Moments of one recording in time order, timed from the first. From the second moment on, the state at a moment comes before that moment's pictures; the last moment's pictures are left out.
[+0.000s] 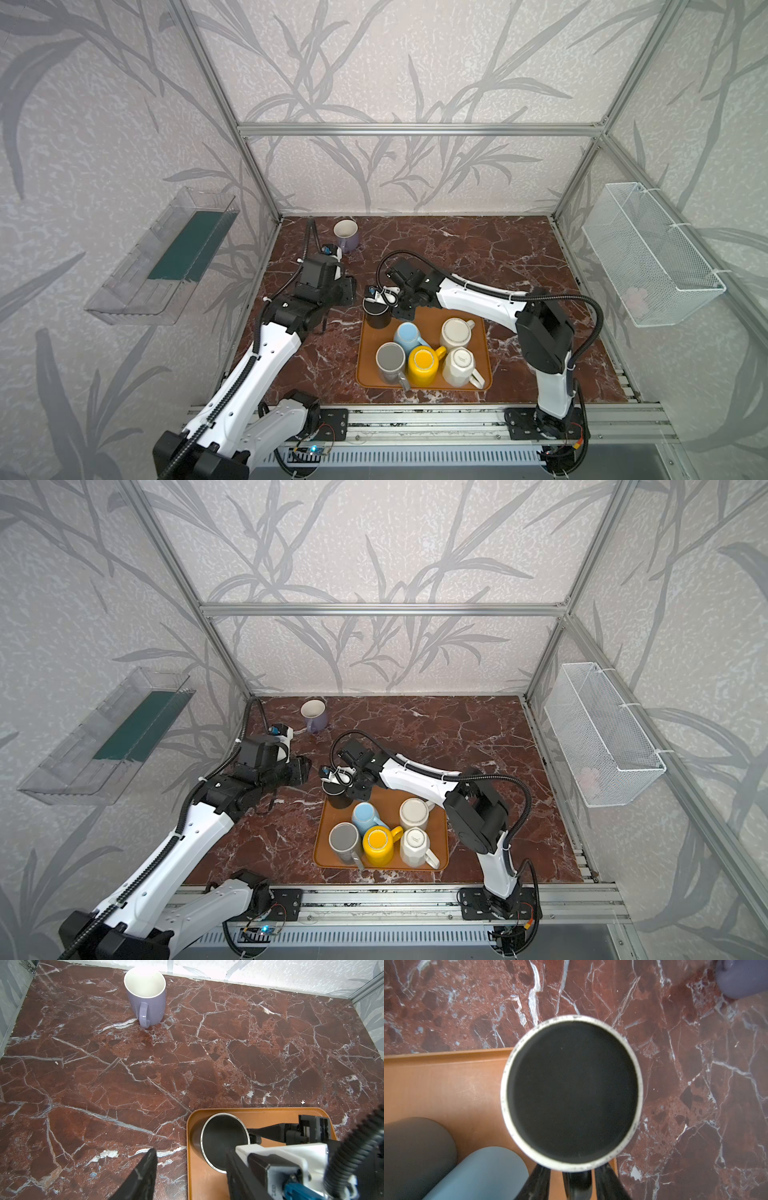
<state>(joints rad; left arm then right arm) -0.33 1.00 0.95 -0.68 -0.06 -0.31 0.92 1.98 1.56 -0.62 -0.10 -0.52</state>
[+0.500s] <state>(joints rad) -0.33 1.00 0.95 -0.68 -0.06 -0.31 0.91 2.03 1.62 -0.70 -0.11 -0.59</state>
